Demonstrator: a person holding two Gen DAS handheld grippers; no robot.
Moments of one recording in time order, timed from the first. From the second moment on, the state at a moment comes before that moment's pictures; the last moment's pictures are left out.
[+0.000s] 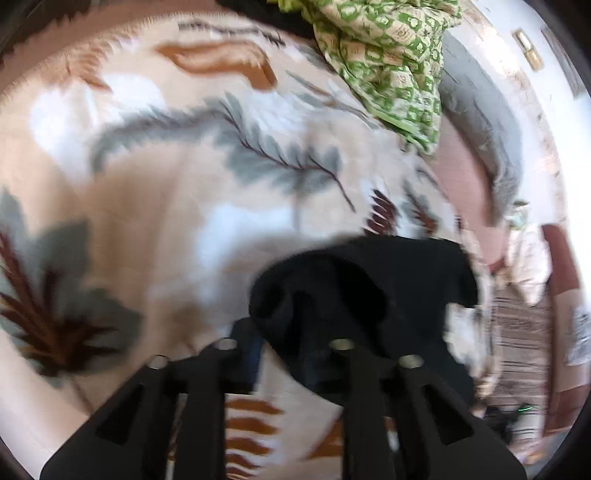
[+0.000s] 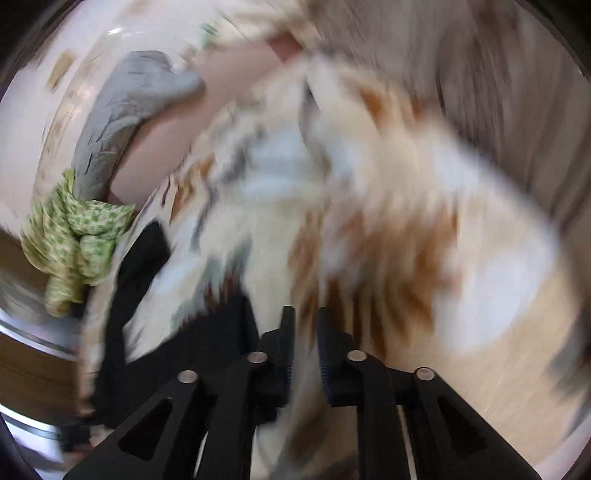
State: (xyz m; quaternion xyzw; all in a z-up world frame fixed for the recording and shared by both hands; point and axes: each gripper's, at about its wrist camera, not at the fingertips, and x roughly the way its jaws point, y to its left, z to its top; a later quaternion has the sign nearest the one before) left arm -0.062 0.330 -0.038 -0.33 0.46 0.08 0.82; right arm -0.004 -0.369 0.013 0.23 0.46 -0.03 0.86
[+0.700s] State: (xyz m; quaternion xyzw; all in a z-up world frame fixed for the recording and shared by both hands) left arm -0.050 0.152 -0.030 0.12 0.42 -0.19 0.88; right arm 0.108 -0.054 -0.004 -0.40 0.33 0.22 0.83
